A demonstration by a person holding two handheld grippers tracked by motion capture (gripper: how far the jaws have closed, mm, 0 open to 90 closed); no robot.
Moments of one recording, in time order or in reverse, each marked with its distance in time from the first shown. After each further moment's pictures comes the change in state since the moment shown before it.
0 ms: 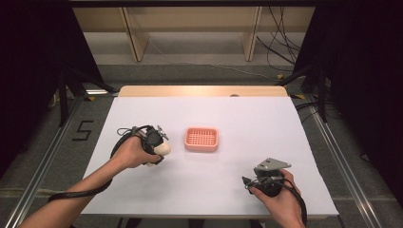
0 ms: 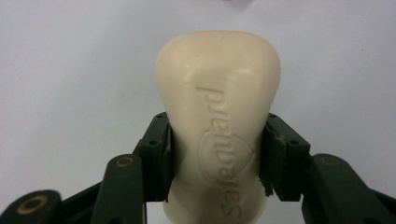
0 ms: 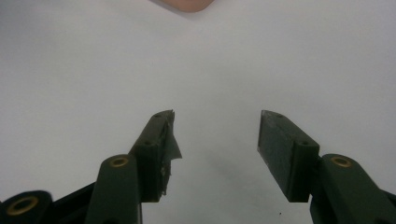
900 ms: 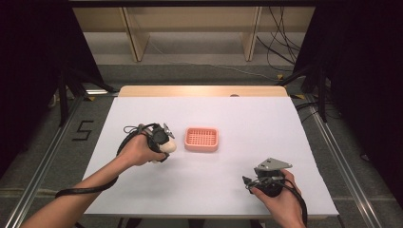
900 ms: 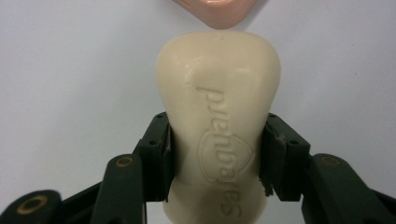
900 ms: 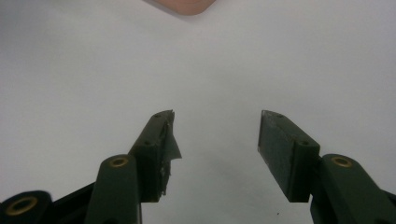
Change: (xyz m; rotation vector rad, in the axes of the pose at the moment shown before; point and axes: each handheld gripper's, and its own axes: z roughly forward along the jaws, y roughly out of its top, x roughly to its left) left arm -0.004 0.015 0.003 -0.030 0.014 0.055; right arm -0.002 0.000 0.000 -0.025 0.002 -0.011
